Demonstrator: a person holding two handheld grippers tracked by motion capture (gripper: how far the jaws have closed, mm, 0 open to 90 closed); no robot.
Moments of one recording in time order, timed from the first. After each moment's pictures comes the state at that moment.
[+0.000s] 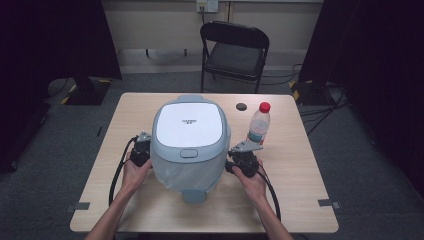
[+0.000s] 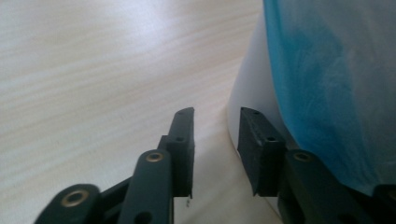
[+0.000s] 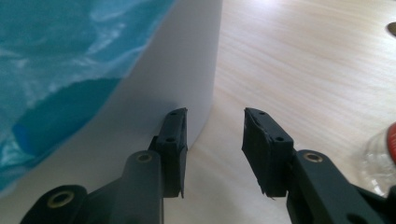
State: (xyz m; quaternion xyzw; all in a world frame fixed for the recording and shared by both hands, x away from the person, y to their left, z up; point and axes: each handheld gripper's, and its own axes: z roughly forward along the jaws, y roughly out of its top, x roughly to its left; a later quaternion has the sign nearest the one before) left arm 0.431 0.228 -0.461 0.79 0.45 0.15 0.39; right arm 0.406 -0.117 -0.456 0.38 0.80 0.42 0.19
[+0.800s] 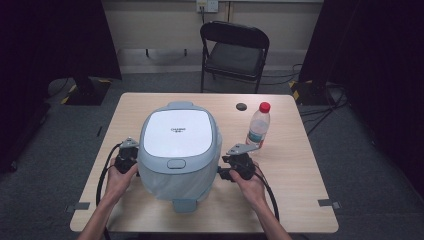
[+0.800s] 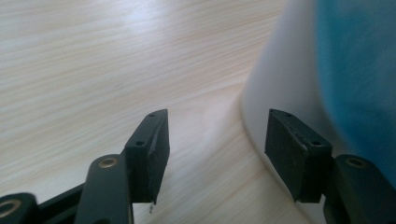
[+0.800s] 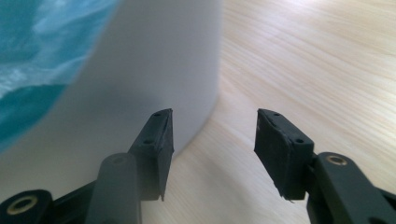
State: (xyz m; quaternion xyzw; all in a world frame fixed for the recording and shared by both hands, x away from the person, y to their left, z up) left arm 0.414 0.277 -0.468 0.79 0.46 0.13 0.39; right arm 0.398 -0.109 -0.451 0.35 0.83 0.42 0.13
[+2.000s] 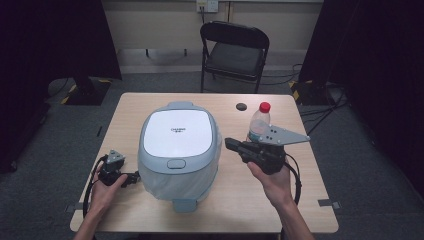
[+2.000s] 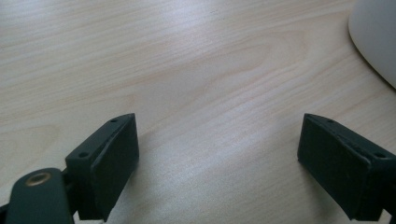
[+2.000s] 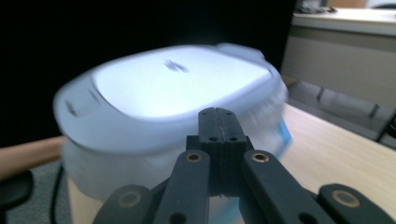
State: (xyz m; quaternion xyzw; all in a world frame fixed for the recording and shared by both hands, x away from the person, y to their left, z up) left arm 0.390 0.317 -0.502 0.78 0.48 0.21 0.34; right arm 0.338 -0.142 -0.303 0.25 0.75 0.60 0.16
